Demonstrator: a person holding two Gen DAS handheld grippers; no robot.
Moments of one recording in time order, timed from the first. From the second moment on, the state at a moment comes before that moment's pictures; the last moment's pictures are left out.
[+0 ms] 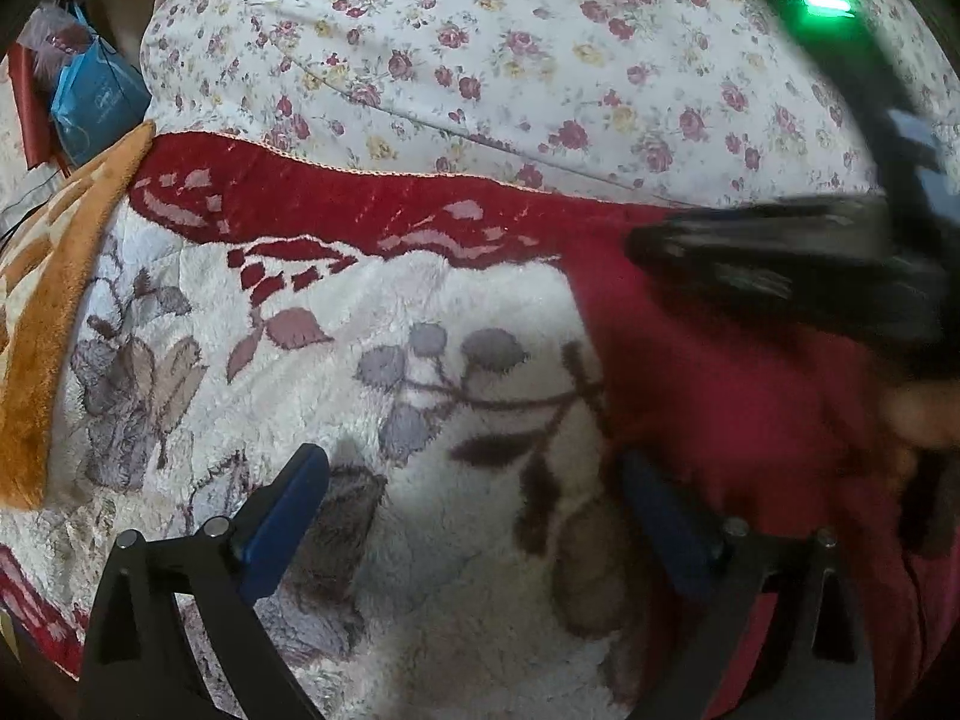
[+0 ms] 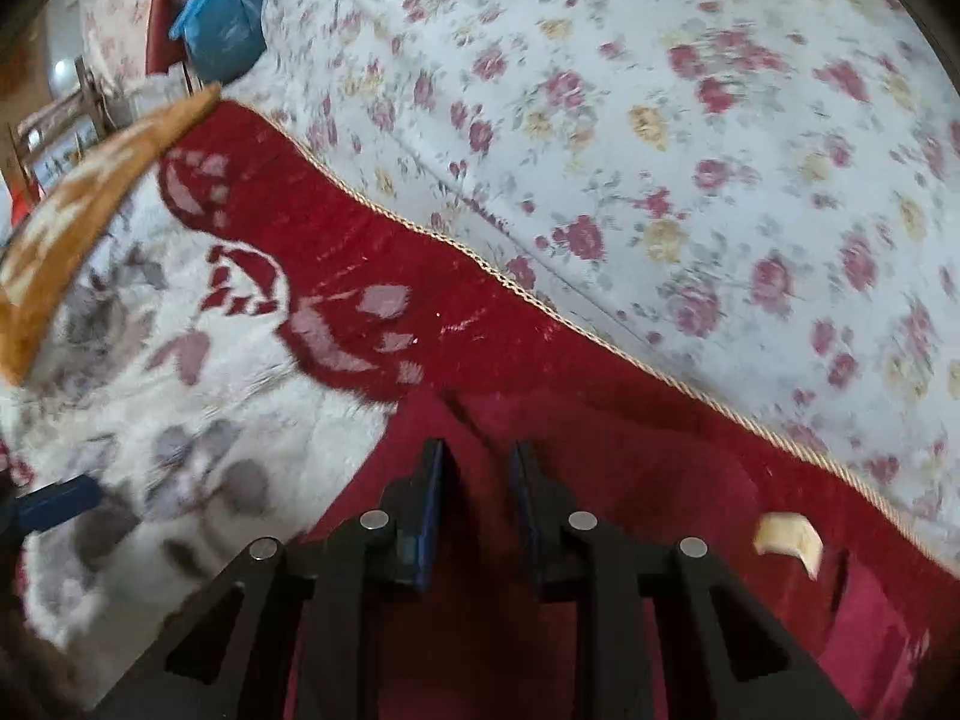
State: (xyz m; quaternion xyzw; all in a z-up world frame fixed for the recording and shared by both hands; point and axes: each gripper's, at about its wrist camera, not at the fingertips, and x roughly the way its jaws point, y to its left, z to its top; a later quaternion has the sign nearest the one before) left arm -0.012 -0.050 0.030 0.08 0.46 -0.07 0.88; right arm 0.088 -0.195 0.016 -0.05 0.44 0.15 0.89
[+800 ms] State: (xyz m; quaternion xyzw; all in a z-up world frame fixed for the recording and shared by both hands) left arm -0.035 -0.066 0.058 0.04 0.45 -0.12 0.89; right arm -0.068 -0.316 0.037 0.02 0.45 0.01 0.90
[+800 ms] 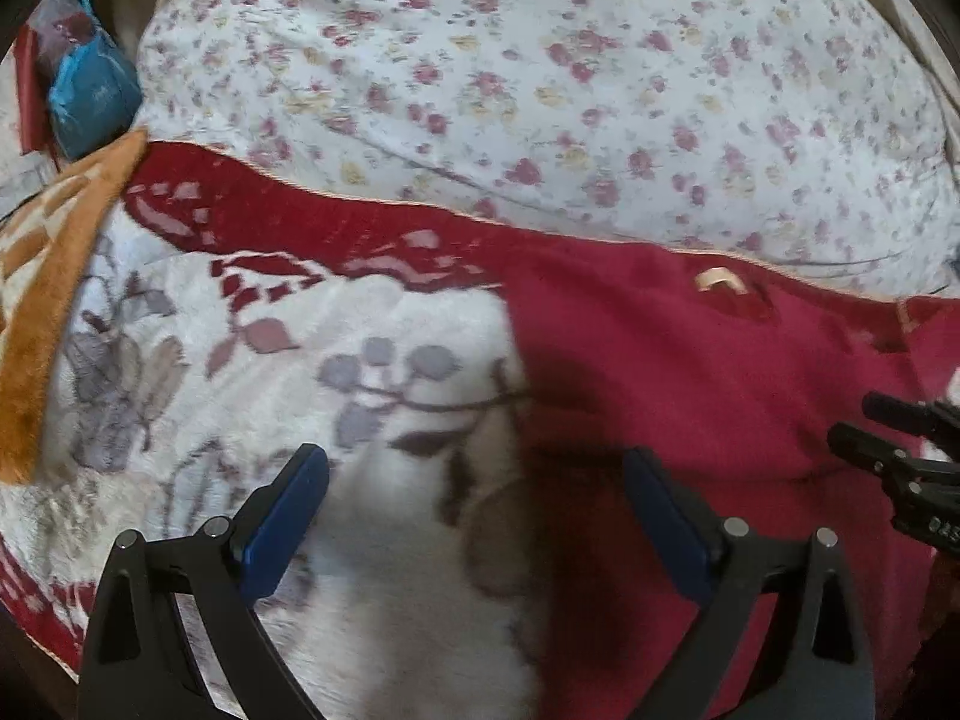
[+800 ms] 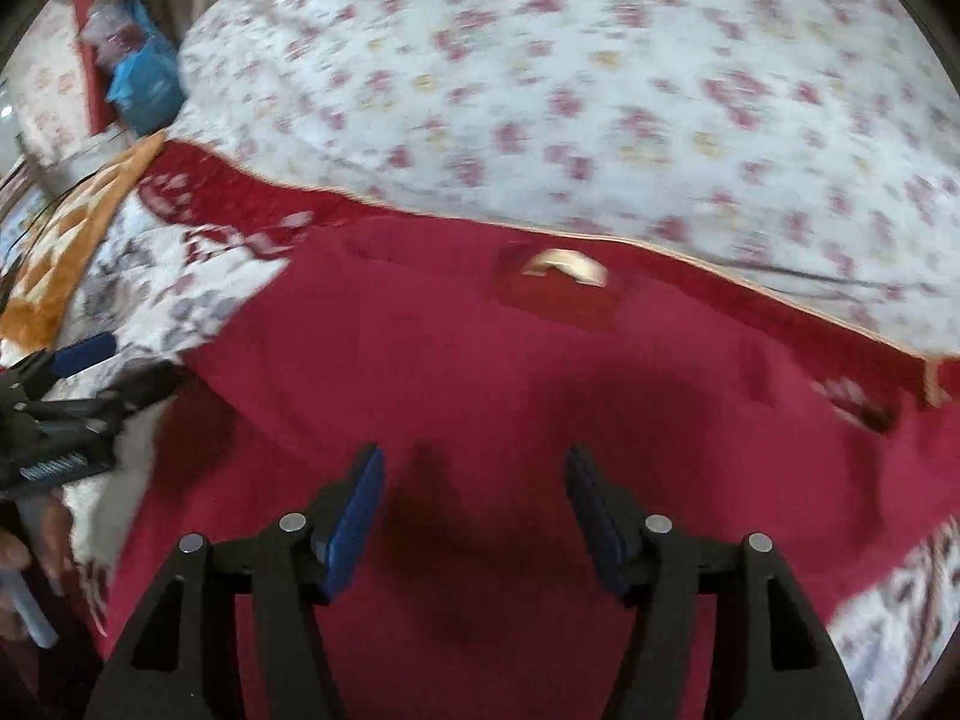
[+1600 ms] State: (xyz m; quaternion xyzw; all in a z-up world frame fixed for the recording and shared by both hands) left arm -0.015 -0.127 0.022 0.06 0.48 -0.14 0.87; right arm -0.135 -0.591 0.065 0.17 0.38 -0.24 0.87
